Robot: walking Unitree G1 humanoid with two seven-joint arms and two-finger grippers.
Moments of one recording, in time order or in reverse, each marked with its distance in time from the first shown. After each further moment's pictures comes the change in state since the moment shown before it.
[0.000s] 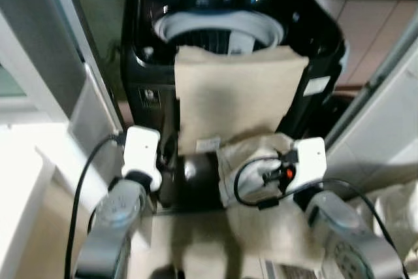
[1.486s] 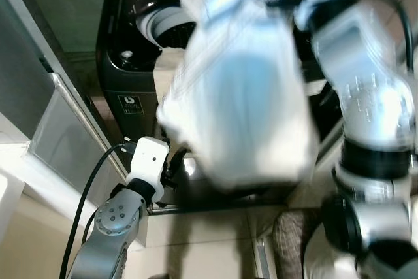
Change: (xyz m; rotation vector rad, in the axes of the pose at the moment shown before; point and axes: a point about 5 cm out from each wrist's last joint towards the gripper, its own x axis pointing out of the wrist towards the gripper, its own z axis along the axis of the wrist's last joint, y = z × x) left arm -0.012 -0.013 -0.014 0.039 0.053 -0.154; right arm 0.042 0.039 0.272 0.126 -0.775 0.270
